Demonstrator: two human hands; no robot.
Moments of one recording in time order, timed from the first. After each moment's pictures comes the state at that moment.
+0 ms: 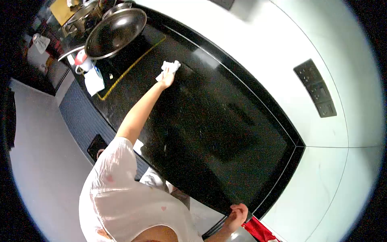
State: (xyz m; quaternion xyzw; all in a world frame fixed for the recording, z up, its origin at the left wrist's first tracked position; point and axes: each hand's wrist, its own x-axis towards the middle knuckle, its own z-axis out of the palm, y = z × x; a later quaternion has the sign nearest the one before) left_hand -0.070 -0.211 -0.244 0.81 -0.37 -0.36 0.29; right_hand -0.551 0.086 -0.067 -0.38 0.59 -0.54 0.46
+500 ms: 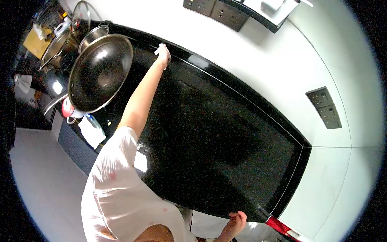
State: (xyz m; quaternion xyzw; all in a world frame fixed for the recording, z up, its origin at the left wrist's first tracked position) left_hand 0.125 -0.481 -0.329 0.46 -0.09 -0.51 0.72; right_hand -0.381 0.060 -0.065 -0.26 0.66 -0.57 0.41
